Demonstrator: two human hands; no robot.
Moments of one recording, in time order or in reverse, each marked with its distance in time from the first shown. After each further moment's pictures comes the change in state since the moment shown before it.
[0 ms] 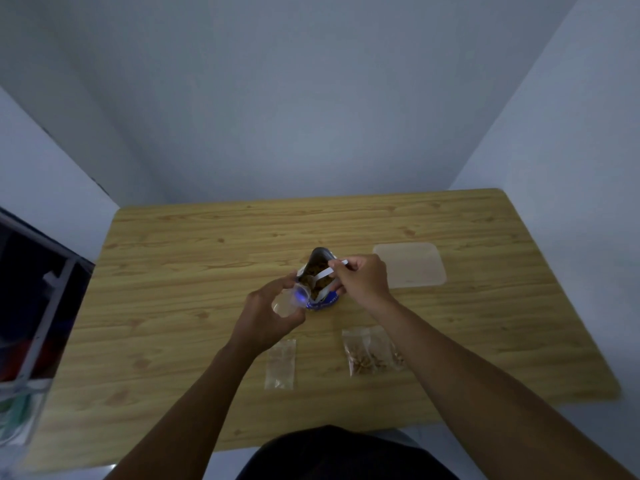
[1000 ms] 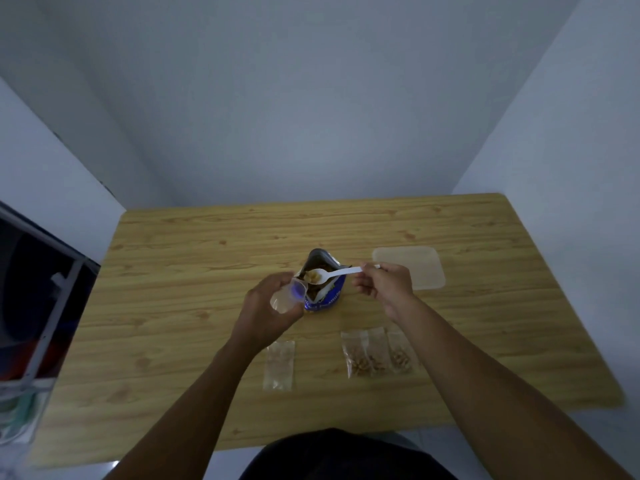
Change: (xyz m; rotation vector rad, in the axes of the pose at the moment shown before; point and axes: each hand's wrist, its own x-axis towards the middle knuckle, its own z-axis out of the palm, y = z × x) left_hand 0.001 0.016 0.000 0.036 0.083 0.011; right_hand 0.010 0.021 -0.035 0.476 0.052 0.318
